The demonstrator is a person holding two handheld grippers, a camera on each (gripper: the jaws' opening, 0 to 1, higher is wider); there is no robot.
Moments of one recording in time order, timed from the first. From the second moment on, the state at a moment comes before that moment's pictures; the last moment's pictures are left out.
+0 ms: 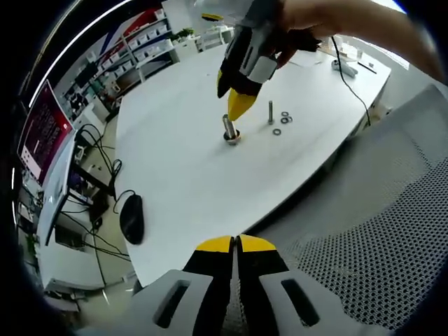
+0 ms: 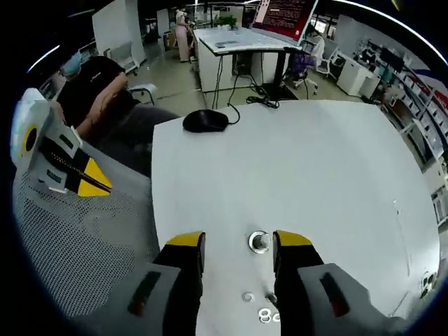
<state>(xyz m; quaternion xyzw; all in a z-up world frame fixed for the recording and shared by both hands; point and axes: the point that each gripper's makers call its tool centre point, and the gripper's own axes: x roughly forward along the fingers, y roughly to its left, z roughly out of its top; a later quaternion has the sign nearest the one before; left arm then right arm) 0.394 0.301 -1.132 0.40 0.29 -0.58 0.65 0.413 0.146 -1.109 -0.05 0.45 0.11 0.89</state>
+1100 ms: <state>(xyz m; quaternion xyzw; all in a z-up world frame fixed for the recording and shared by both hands) 0.390 0.304 -1.128 0.40 0.29 -0.59 0.64 0.345 0.157 -1.061 -0.03 0.41 0.07 0.91</state>
